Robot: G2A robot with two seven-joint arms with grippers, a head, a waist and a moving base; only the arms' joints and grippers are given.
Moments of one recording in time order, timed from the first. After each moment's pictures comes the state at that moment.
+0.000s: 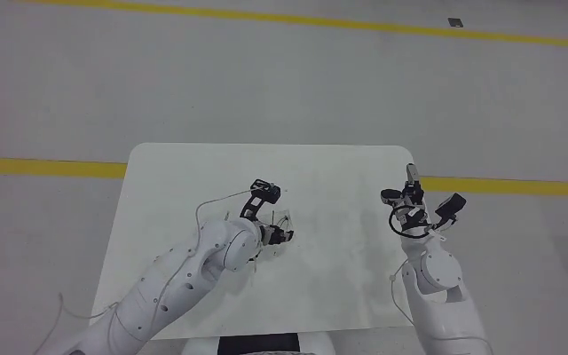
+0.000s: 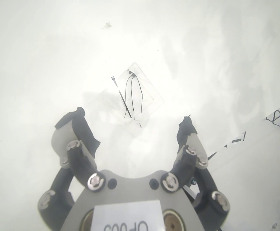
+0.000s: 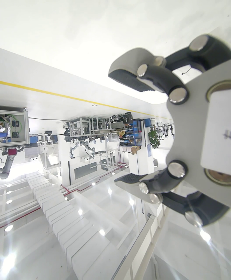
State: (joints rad) left arm 1.21 -1.31 -0.79 -1.74 1.03 0.34 -1.04; right arm -1.73 -1.15 1.60 -1.80 0.42 0.00 0.00
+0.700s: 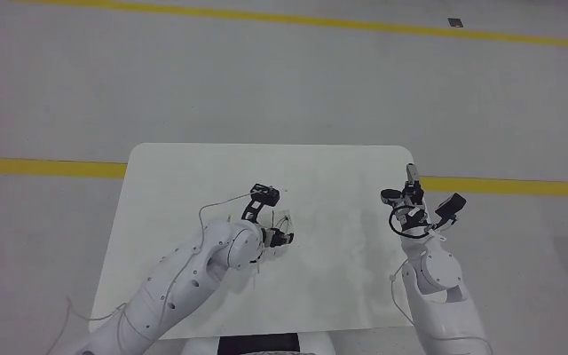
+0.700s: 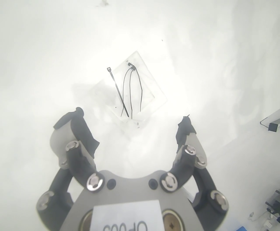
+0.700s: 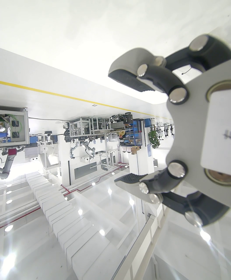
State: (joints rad) left arm 1.24 -1.36 -0.83 -1.67 1.03 0.34 -1.04; right arm -1.73 -1.15 1.60 -1.80 0.42 0.00 0.00
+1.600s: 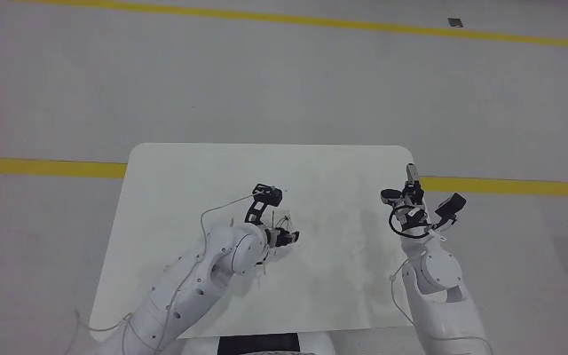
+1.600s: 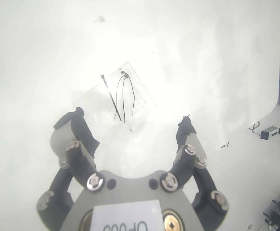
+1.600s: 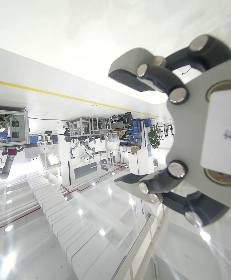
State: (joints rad) left arm 1.29 -1.41 -0.86 -1.69 1.08 0.34 -1.00; right arm -1.73 -1.15 1.60 -1.80 0.42 0.00 0.00
